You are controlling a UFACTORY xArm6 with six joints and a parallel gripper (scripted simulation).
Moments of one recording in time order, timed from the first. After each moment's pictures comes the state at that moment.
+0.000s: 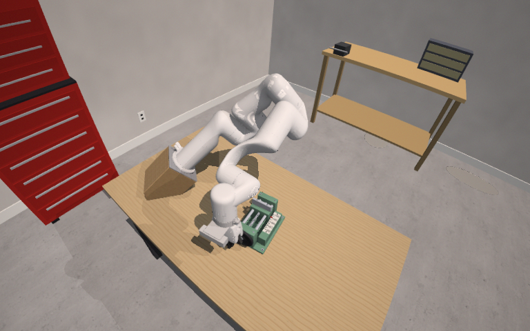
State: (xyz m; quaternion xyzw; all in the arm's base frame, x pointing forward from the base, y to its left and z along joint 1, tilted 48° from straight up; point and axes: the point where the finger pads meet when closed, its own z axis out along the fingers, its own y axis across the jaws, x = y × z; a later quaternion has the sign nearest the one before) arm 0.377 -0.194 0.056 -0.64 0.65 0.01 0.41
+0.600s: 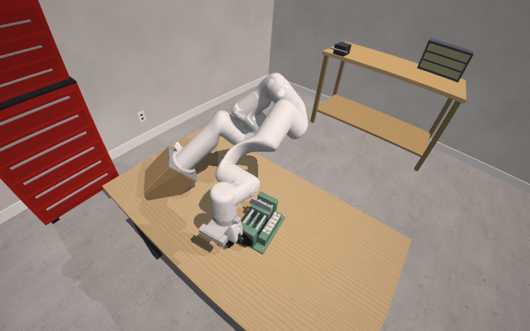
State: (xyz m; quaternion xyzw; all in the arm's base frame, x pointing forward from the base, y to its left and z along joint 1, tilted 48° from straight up) arm 0.374 -0.197 0.060 -0.64 0.65 0.01 0.41
